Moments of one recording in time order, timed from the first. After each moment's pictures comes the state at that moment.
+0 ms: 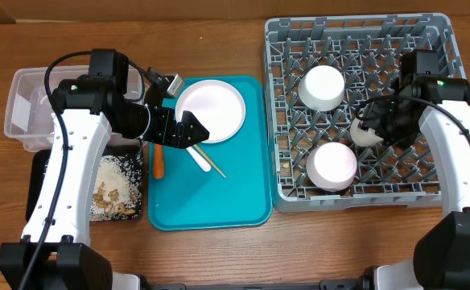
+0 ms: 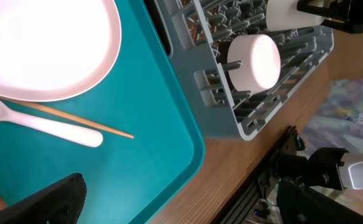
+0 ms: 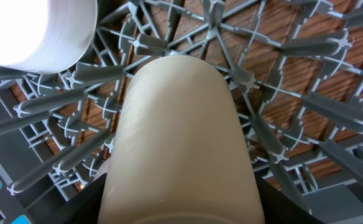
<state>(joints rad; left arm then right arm) -0.03 1.61 1.48 -1.25 0.75 0.22 -0.09 1.66 1.42 -1.14 -0.06 0.35</state>
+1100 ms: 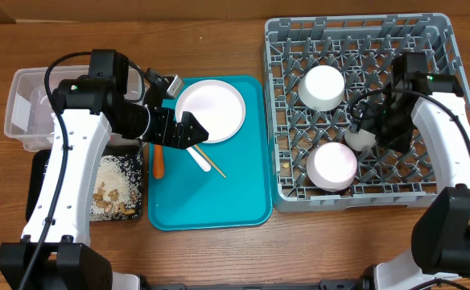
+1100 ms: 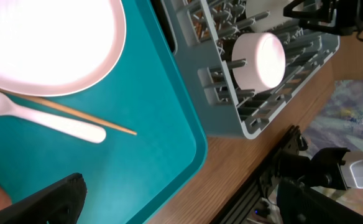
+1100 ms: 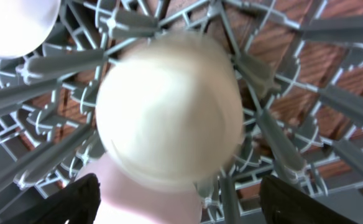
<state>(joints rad) -0.03 1.61 1.48 -1.26 0.73 0.21 -0.09 1.75 1.44 -1.17 -0.08 0.32</state>
